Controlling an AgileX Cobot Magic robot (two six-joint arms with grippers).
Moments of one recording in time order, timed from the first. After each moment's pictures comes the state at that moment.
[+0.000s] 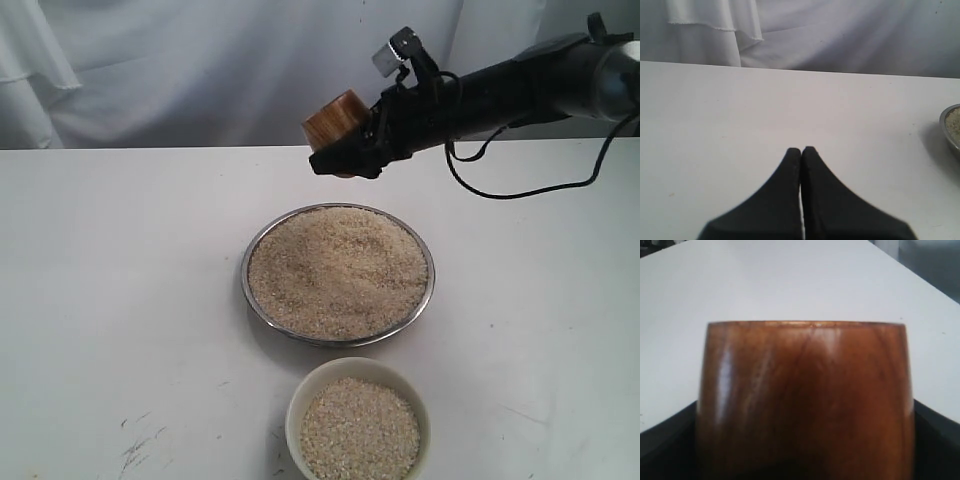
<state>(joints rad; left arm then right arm) 0.03 0.00 0.00 -0.01 0.33 -0.02 0.32 2.20 -1.69 1.26 1.01 -1.57</state>
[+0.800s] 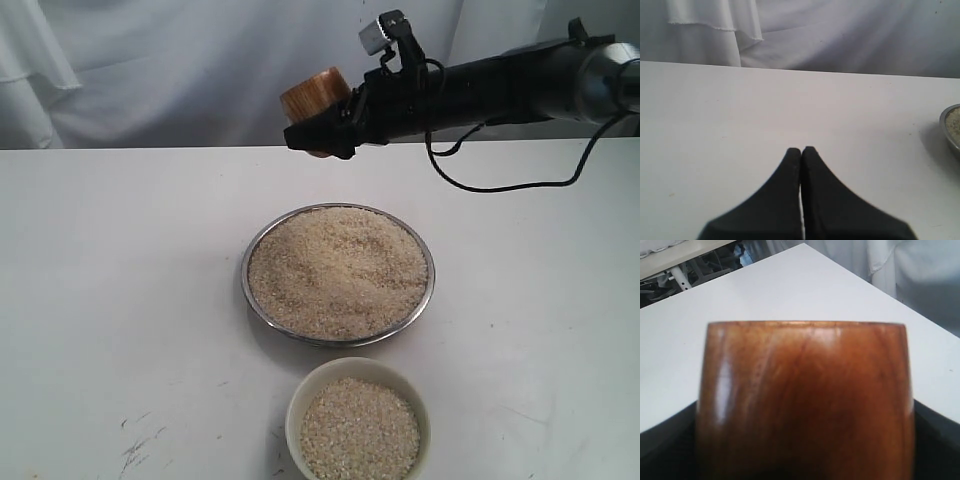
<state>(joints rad) 0.03 0.00 0.00 -0.01 0.33 -0.02 0.35 2.20 -1.69 1.41 0.97 -1.59</state>
